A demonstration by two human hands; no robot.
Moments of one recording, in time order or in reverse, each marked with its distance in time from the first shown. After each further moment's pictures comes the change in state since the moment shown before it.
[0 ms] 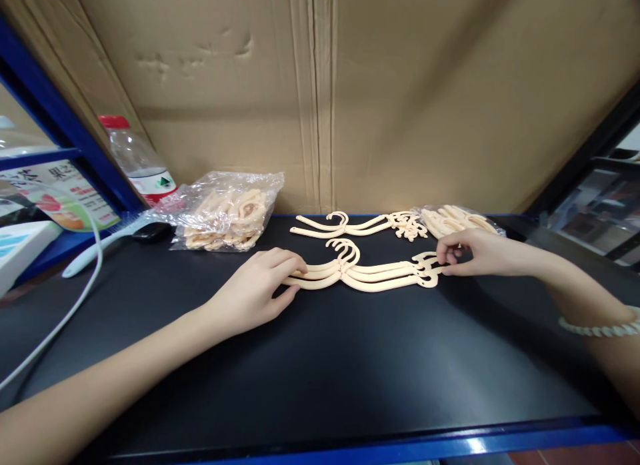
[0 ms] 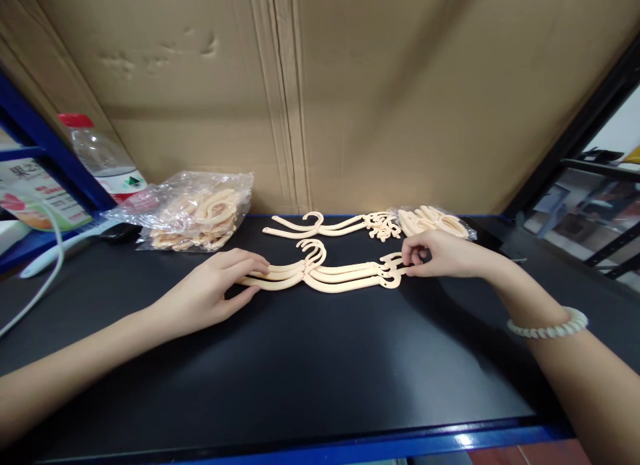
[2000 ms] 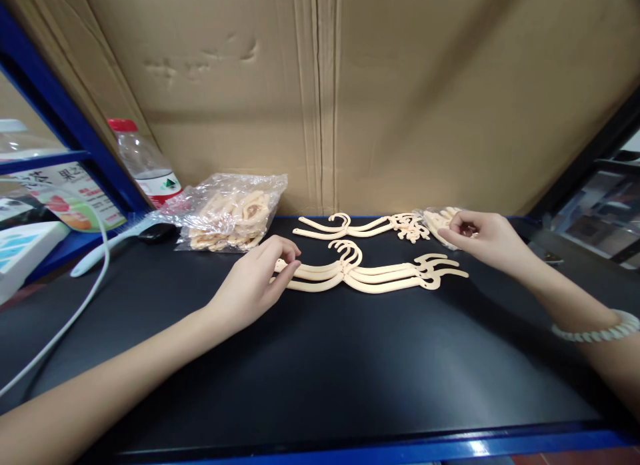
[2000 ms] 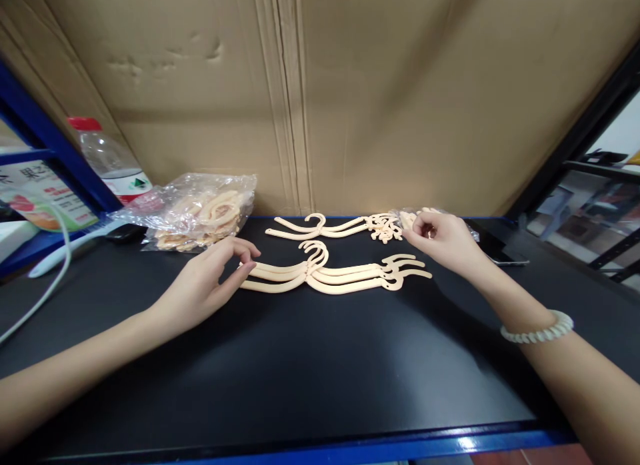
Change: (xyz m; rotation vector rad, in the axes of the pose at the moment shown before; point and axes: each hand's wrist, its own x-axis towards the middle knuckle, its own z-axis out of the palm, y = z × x) left_hand 0.002 0.007 -0.005 -0.093 0.255 -0.143; right_hand 0.008 -0.014 0.008 0.152 0.713 0.124
